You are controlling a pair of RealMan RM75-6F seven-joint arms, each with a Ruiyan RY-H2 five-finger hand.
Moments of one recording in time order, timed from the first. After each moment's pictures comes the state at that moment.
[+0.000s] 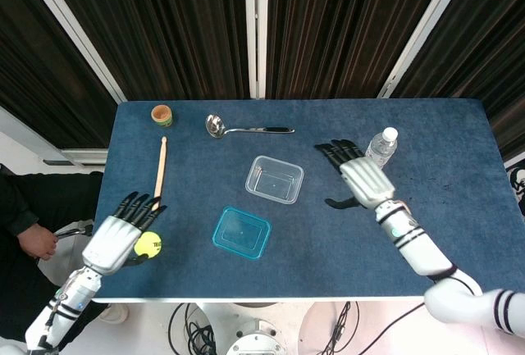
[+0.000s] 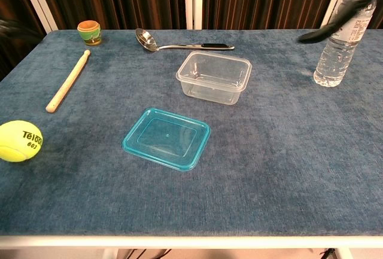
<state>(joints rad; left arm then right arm) -0.34 -1.18 -0.02 -1.77 1.71 1.19 0.26 0.65 -1.14 0.15 -1.77 -1.26 1.07 -0.06</state>
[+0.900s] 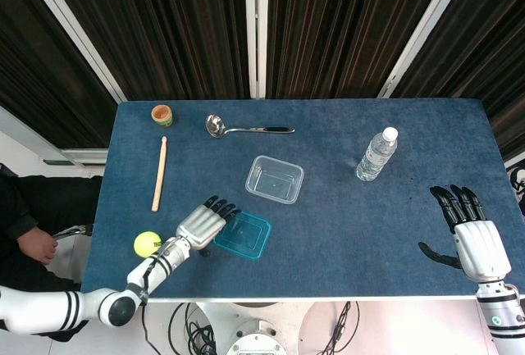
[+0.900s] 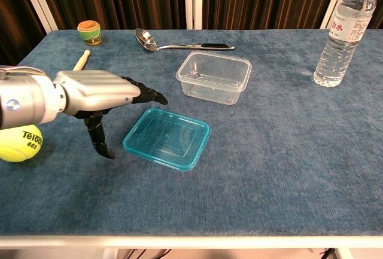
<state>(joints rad) -0.83 -1.49 -0.11 -1.73 0.86 0.77 0.82 0.18 -1.07 -0.03 -1.67 -1.57 1.54 0.04</state>
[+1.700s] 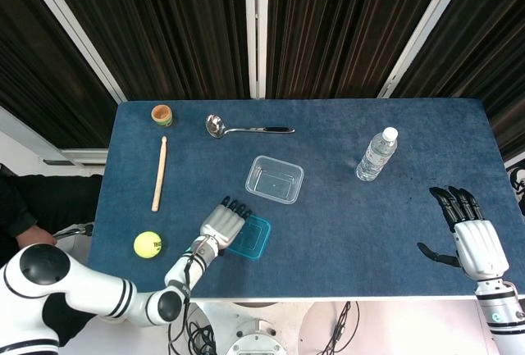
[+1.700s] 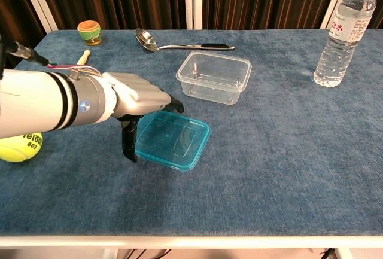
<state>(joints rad) -1.17 -1.63 -0.07 -1.78 0.29 1.02 1.10 0.16 -1.08 0.00 -1.63 -1.56 1.48 0.13</state>
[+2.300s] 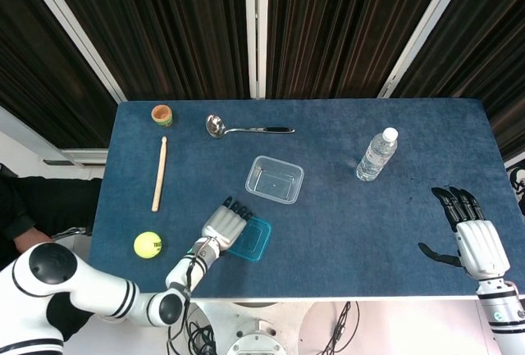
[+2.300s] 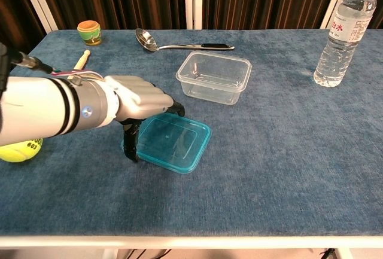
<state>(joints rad) -1.19 -1.63 -0.02 -1.78 0.36 1.03 1.04 0.15 -1.08 0.02 -1.62 -1.57 1.46 0.18</state>
